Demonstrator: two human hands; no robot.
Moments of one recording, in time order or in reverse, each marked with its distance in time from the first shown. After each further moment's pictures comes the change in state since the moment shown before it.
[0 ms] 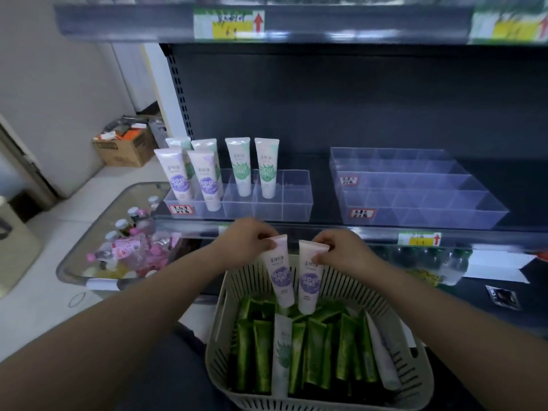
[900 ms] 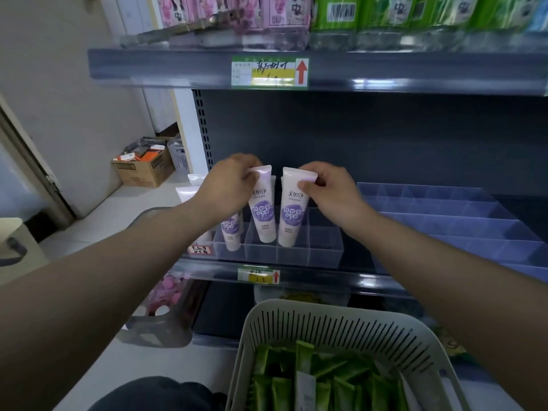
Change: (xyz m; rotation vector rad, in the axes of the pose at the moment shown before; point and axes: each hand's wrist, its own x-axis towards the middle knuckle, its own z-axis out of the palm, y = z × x) left_hand 0.055 -0.022 -0.136 0.103 0.582 0.022; right_hand 0.111 -0.123 -0.047 0.314 0.327 -0.360
